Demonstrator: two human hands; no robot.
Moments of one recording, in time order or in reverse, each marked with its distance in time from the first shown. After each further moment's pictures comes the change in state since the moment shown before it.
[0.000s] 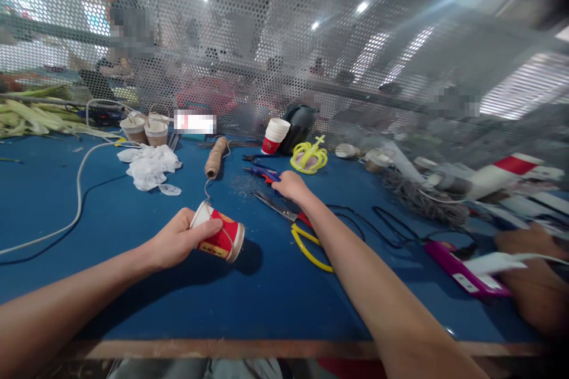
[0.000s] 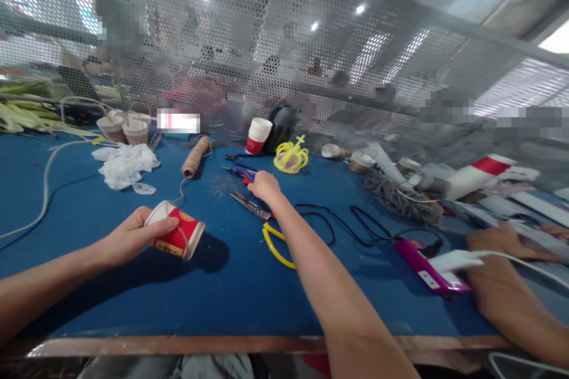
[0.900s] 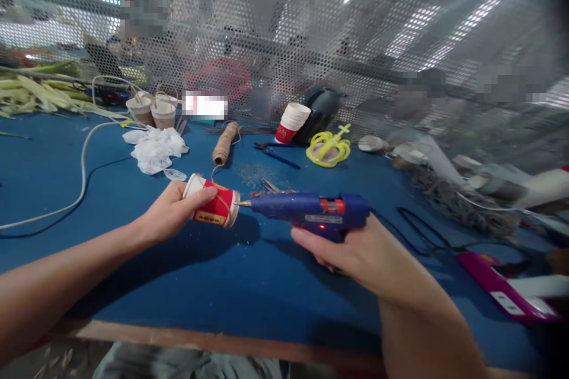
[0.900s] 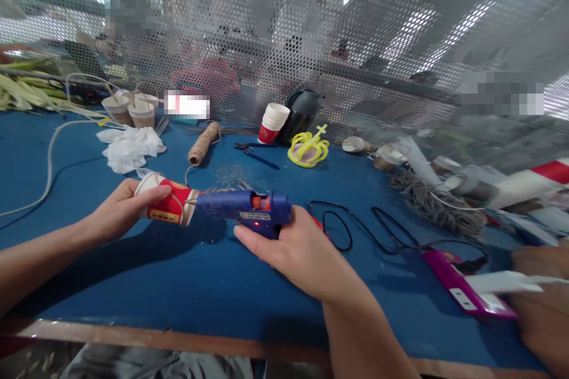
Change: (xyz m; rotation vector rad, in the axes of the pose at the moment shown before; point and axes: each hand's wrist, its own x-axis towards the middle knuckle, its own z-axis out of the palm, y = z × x) left_hand 0.006 0.005 -0.014 0.056 0.220 0.052; right_hand -0.156 0.012 -0.039 0.467 -0.124 -0.544
